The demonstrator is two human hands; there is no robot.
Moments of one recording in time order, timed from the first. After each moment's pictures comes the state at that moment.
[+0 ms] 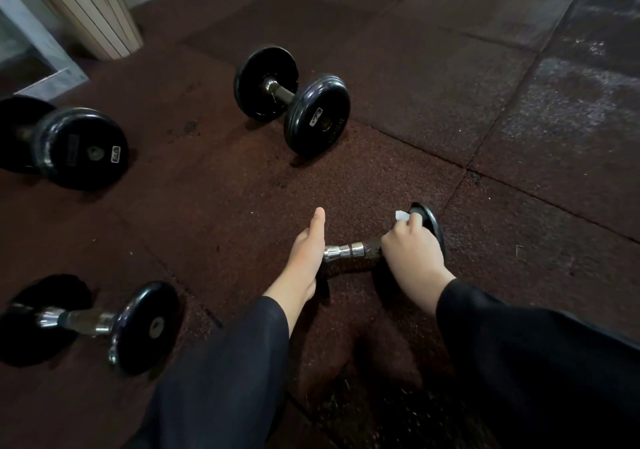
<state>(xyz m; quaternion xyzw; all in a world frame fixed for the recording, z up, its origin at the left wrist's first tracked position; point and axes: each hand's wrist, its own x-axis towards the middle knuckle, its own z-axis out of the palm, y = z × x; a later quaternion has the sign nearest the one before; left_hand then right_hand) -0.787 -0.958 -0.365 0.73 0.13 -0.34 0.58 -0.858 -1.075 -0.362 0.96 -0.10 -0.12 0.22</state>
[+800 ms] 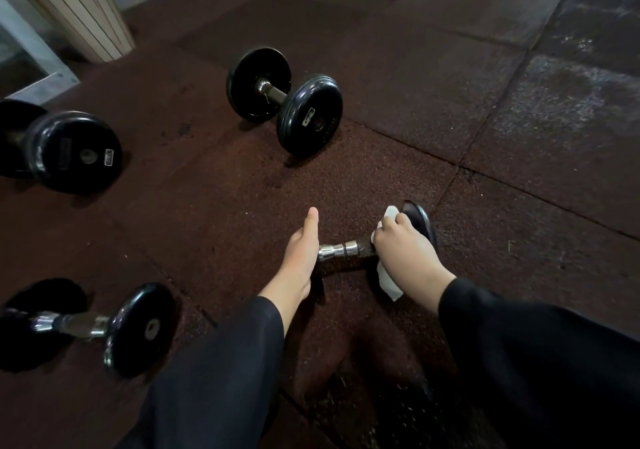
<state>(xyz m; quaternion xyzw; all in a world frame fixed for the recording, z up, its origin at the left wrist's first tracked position) -0.790 -0.959 -0.363 0.73 0.13 -0.33 0.58 -0.860 -1.082 -0.358 0.98 -0.01 -0.13 0.18</state>
